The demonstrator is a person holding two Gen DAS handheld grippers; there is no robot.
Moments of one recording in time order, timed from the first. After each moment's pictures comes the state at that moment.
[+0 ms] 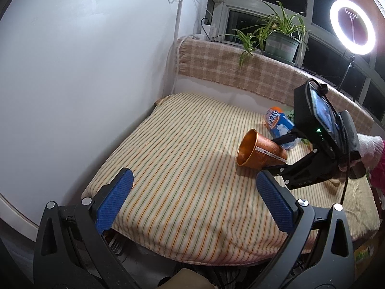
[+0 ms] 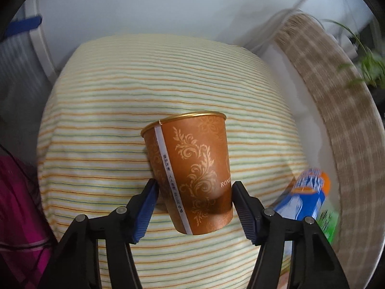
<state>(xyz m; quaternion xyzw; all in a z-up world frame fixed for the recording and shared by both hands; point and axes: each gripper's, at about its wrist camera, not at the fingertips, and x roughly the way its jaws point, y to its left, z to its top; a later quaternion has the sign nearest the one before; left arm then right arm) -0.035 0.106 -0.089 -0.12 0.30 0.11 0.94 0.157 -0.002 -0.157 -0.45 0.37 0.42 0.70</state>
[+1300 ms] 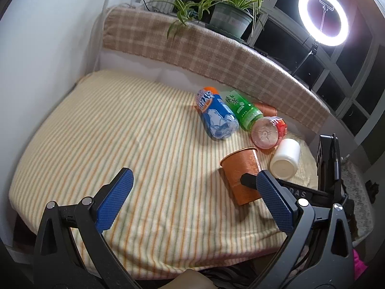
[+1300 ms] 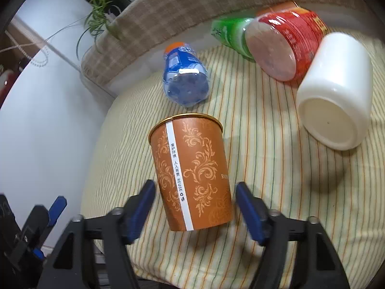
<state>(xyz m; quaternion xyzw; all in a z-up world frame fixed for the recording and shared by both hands) 0.047 0.052 -0.093 -0.18 0.36 -0.08 0.91 0.129 -0.180 -0.165 0.19 0.50 0.17 0.83</state>
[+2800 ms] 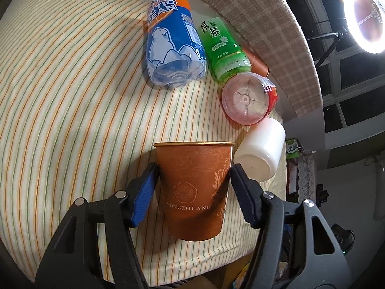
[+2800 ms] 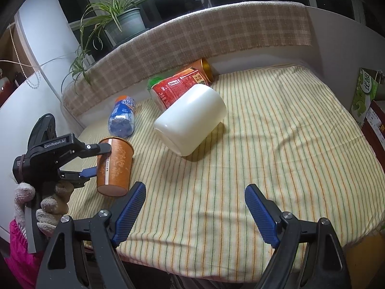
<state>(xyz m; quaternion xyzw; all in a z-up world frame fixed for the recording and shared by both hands) 0.171 -0.031 -0.160 -0.30 0.54 -0.18 0.76 0.032 -0.318 -0.130 0.15 0.40 0.04 0.90</state>
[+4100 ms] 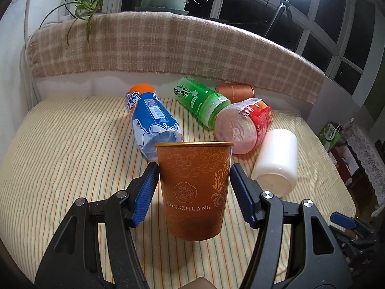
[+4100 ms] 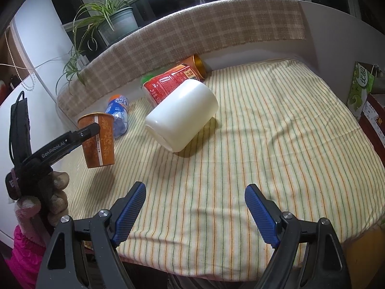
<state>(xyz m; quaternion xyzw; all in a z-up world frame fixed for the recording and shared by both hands) 0.148 -0.078 -0.113 -0.06 0.37 -0.14 0.92 0.030 -0.322 -0.135 0.15 0.41 0.03 0.90</state>
